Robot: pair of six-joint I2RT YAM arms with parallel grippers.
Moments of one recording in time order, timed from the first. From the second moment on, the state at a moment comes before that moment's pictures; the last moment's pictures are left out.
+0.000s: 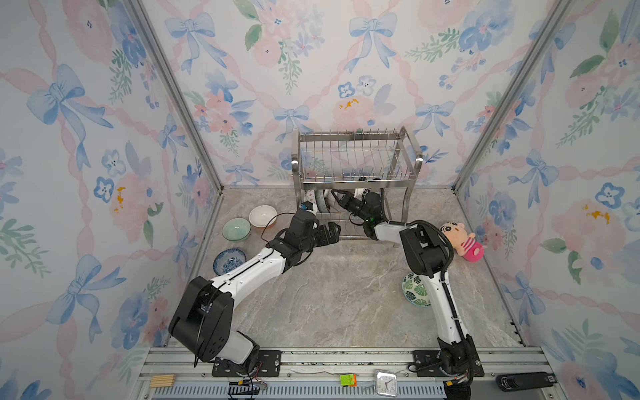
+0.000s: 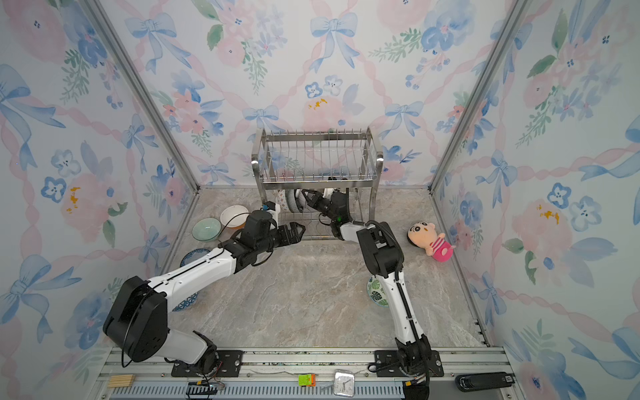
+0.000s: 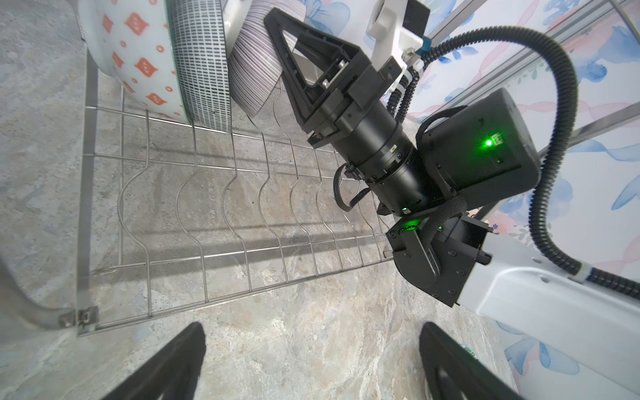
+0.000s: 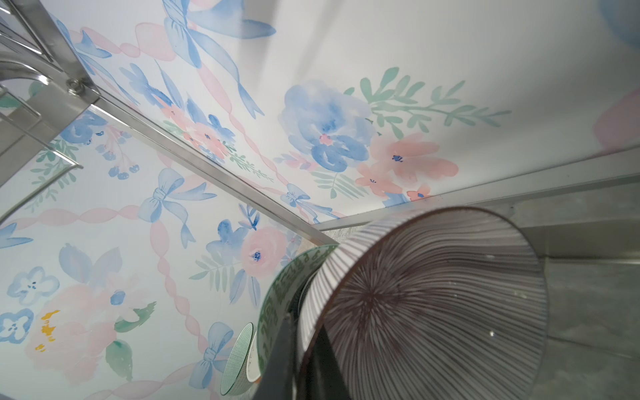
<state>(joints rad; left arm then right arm) -0.55 1.47 0.98 -0.04 0.08 -0.66 0.43 2.49 1.72 0.87 -0.43 1.00</state>
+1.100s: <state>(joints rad) -0.52 1.47 0.98 -0.04 0.09 -0.66 0.43 2.51 1.73 0.86 -0.51 1.03</state>
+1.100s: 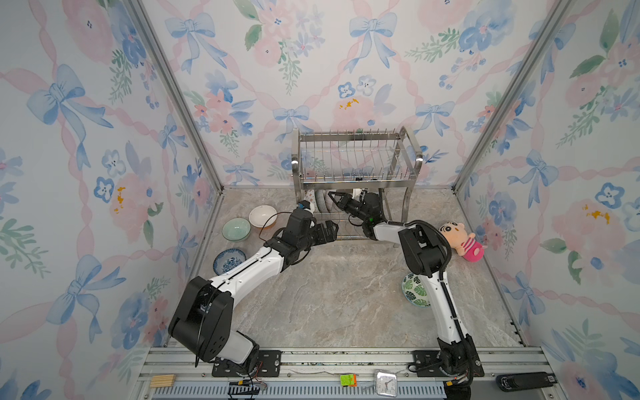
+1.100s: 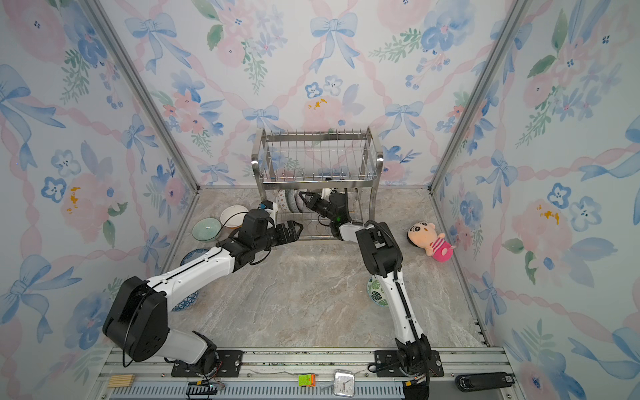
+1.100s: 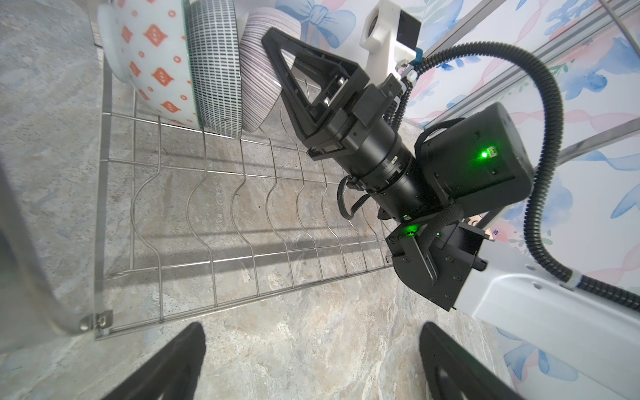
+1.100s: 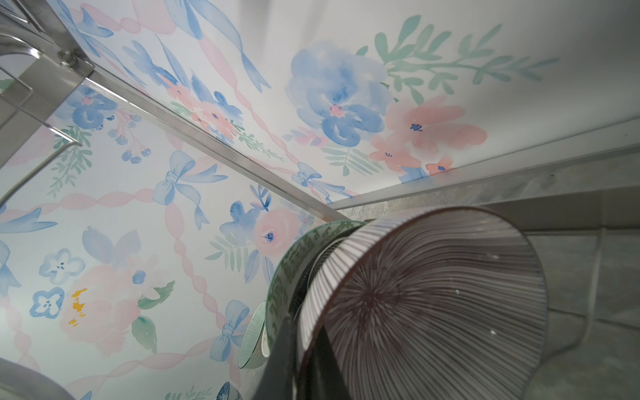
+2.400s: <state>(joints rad) -0.52 1.47 0.98 -0.04 0.10 -0.66 0.43 2.50 1.69 0.86 -0.53 0.98</state>
